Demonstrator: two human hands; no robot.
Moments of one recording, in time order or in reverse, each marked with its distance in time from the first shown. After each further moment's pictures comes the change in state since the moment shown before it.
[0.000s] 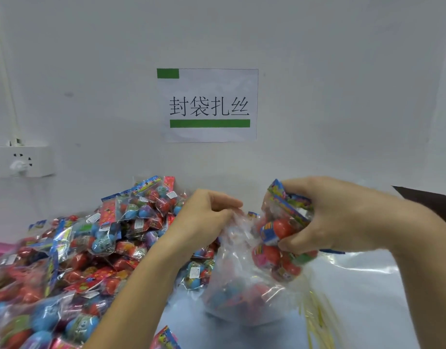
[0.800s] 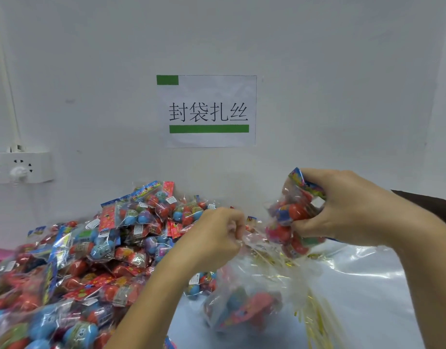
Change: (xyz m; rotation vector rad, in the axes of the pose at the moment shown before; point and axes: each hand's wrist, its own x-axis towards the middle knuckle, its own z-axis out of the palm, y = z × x) left_hand -0.005 0.001 0.008 0.523 -0.153 0.141; right_hand 0.006 0.022 -0.006 0.058 0.225 0.050
